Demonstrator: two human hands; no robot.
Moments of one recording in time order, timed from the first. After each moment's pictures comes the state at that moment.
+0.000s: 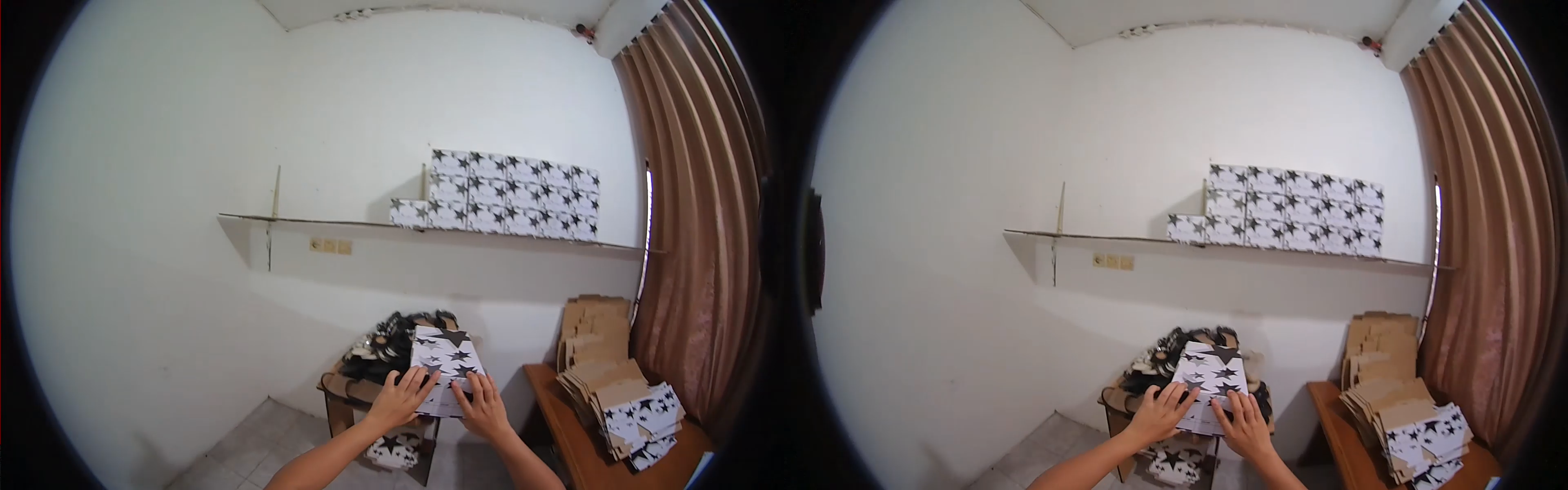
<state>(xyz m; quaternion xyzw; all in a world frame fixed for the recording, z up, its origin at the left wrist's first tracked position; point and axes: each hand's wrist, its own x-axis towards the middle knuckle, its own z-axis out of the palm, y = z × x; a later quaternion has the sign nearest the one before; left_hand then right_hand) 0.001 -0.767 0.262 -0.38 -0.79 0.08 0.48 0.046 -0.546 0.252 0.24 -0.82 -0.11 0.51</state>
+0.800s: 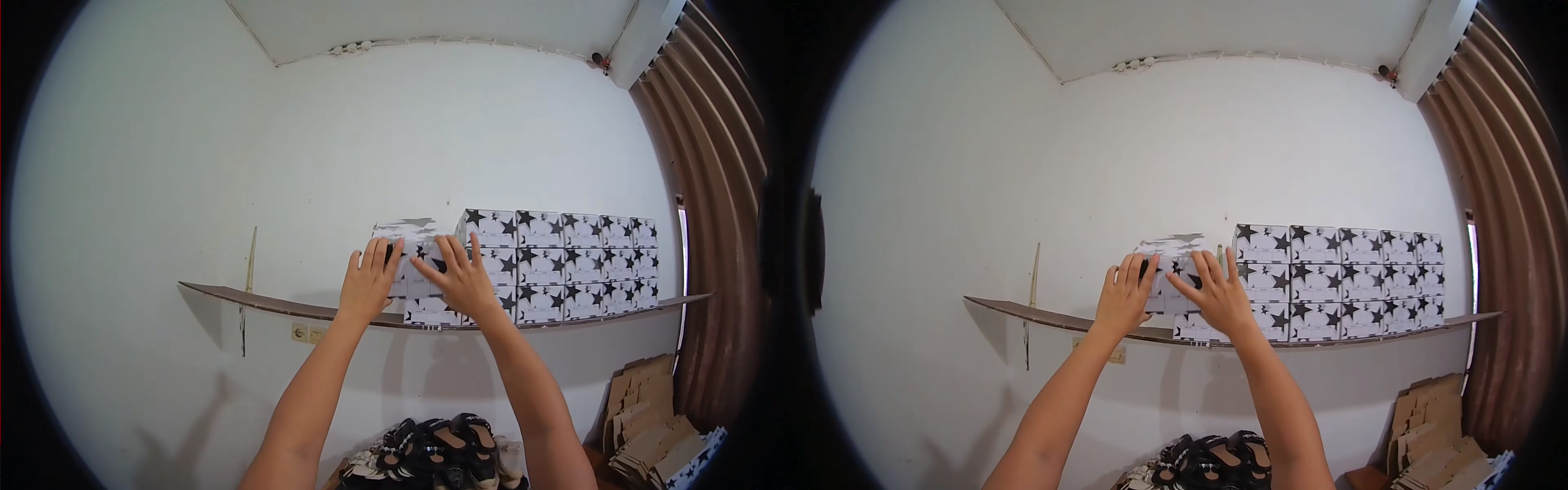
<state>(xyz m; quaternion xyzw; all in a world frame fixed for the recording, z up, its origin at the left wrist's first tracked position) -0.394 -0.844 0.625 -0.19 -0.68 0.10 0.70 -0.381 -0.637 0.644 0.21 -0.64 -0.26 0.69</state>
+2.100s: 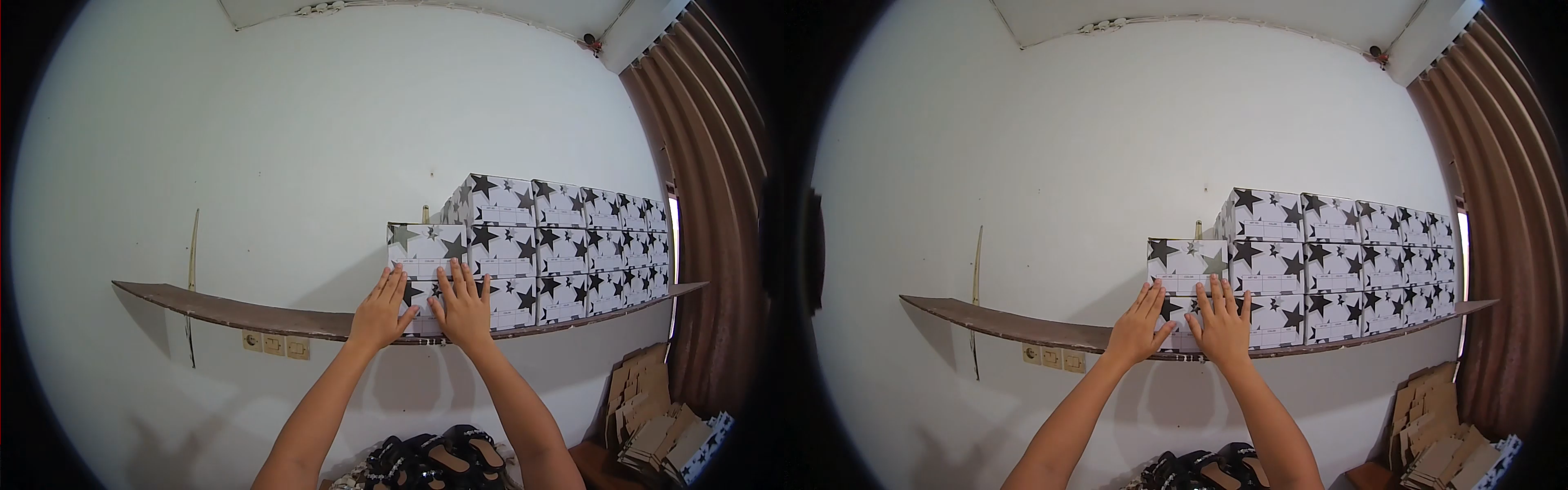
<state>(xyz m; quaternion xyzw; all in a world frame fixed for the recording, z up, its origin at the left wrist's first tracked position) -0.615 -0.785 0.571 -0.41 -0.69 -0.16 0.58 -0.567 -0.603 0.570 0.06 -0.73 -0.11 0.67</state>
